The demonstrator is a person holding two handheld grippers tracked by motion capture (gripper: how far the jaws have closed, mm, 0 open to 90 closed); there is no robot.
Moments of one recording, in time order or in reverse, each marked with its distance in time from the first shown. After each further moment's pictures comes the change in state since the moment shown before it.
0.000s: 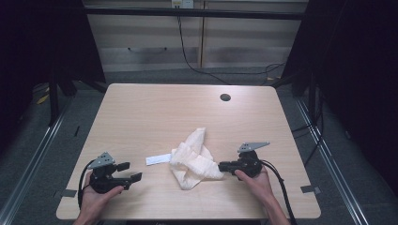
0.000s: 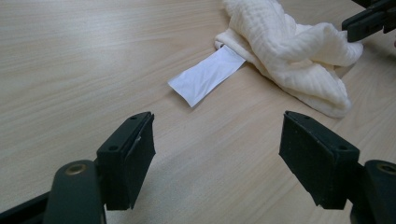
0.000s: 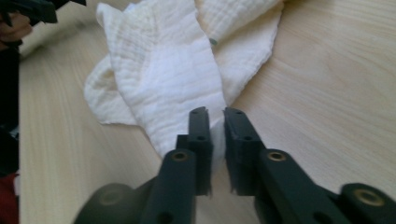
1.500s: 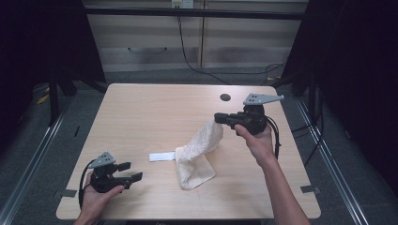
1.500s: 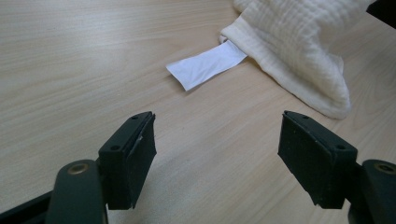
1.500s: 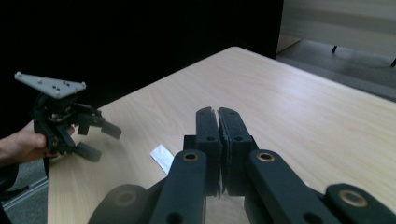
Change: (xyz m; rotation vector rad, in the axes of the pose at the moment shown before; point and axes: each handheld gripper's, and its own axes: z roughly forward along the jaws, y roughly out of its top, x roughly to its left) left arm 0.001 0.000 0.002 0.001 -0.006 -0.009; right arm 0.031 0.147 -0.061 -0.278 -0.022 -0.167
